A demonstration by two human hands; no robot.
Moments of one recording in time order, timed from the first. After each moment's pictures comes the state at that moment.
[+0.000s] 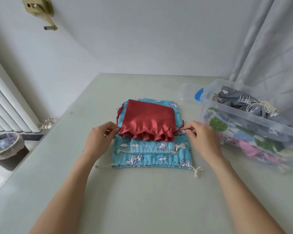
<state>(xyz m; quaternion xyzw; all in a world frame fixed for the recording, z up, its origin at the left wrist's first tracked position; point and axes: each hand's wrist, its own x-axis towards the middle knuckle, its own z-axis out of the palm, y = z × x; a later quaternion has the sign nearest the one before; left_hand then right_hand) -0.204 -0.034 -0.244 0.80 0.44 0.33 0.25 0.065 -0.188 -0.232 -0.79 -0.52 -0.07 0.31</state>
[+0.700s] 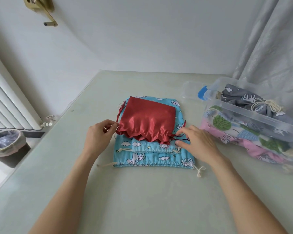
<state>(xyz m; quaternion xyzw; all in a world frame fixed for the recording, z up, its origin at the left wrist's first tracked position) -0.203 -0.032 -0.242 0.75 0.48 0.37 0.27 0.049 -0.190 -0.224 -0.79 -0.59 0.04 0.16</state>
